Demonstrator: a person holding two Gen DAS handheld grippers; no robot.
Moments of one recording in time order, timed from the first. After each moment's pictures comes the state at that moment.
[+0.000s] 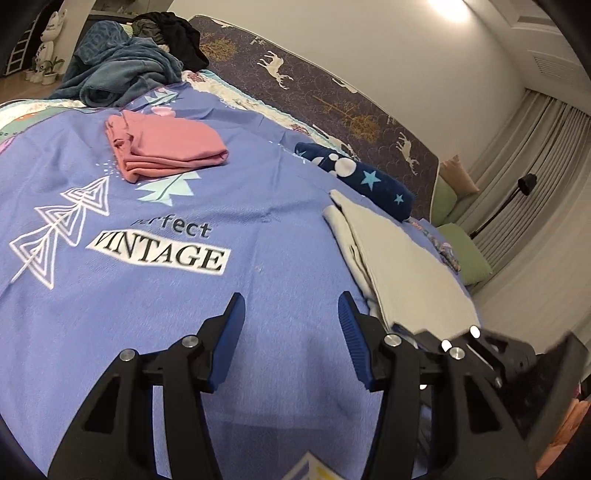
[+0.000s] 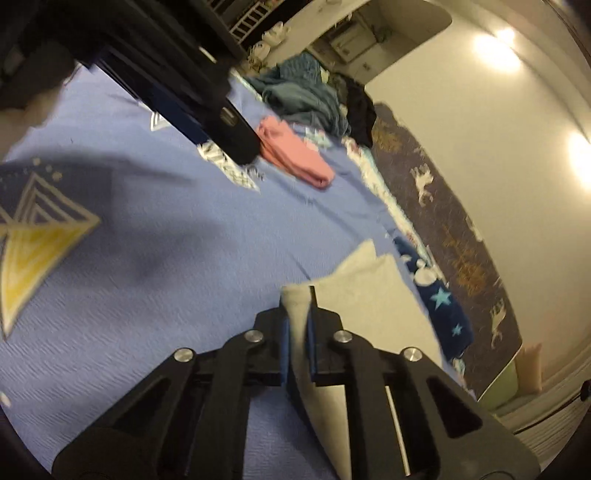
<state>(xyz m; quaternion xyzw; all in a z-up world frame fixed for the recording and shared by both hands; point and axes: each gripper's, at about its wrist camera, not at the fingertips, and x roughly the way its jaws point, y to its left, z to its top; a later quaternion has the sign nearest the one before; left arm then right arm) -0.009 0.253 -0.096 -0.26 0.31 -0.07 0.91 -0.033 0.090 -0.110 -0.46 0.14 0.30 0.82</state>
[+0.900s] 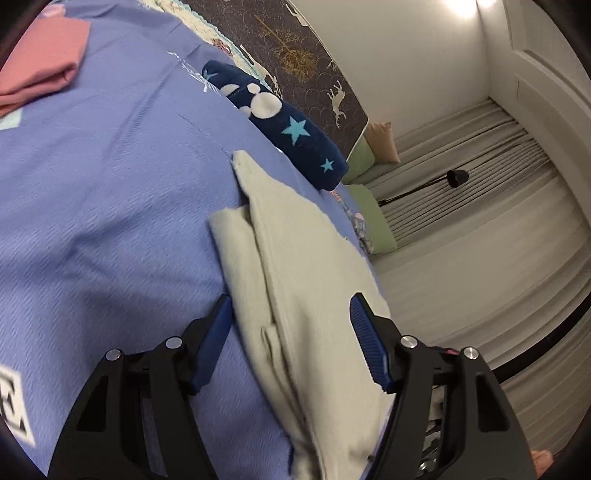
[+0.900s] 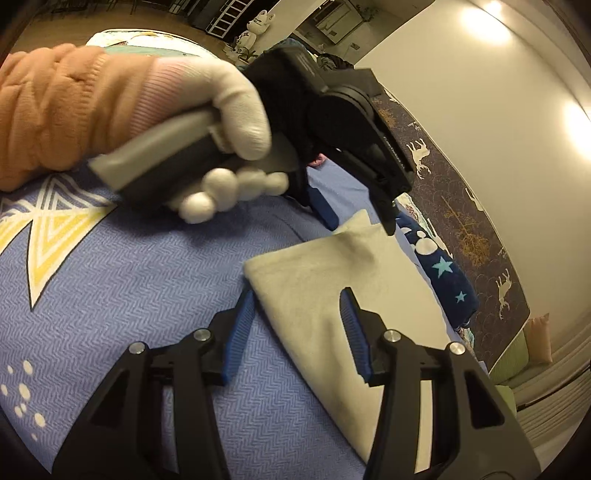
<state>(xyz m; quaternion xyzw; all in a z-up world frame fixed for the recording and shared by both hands) 0.169 0.215 -0.130 -0.38 0.39 -0.30 0.78 -0.025 0.067 -0.108 -0.44 0.21 0.28 0.83</state>
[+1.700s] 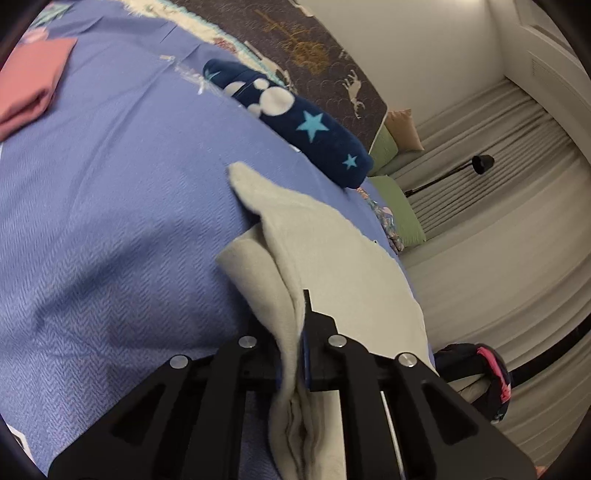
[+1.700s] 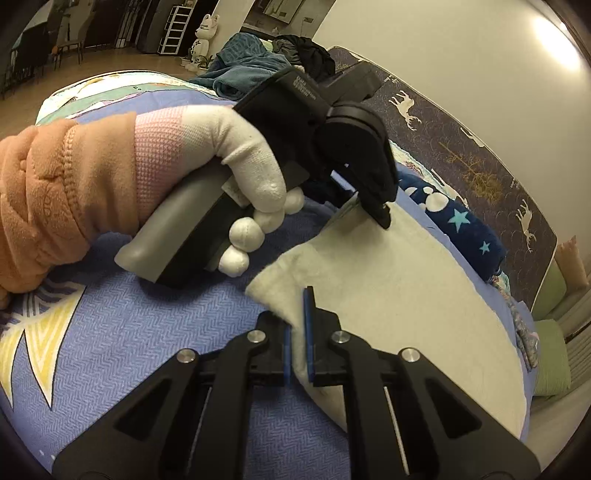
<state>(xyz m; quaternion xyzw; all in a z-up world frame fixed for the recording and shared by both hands) 0.199 0.197 -0.130 -0.33 0.41 -0.27 0.81 0.021 0.078 -0.092 -0.32 0.29 0.26 0.86</state>
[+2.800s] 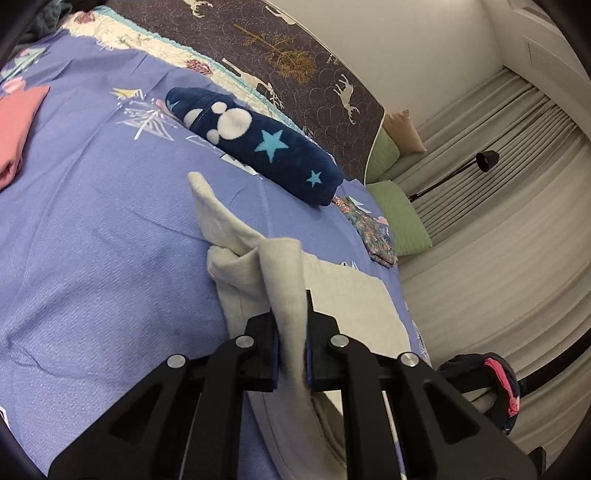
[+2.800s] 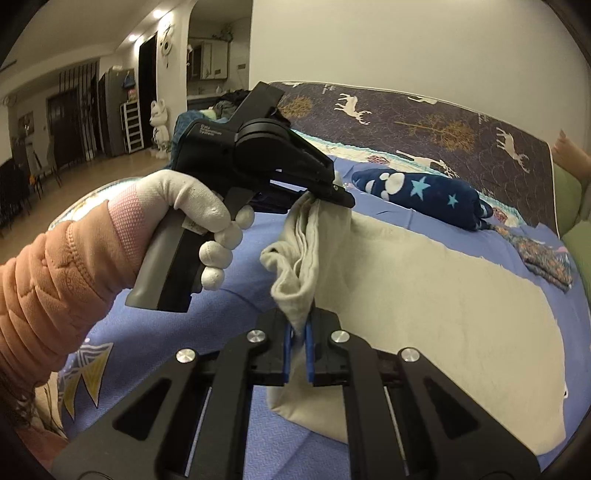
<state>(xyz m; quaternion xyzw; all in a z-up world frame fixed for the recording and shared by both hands) 0.212 0.129 -0.054 -0.29 0.40 -0.24 0.84 0.035 -0.044 -0.026 -0.08 0.28 0.27 0.92</state>
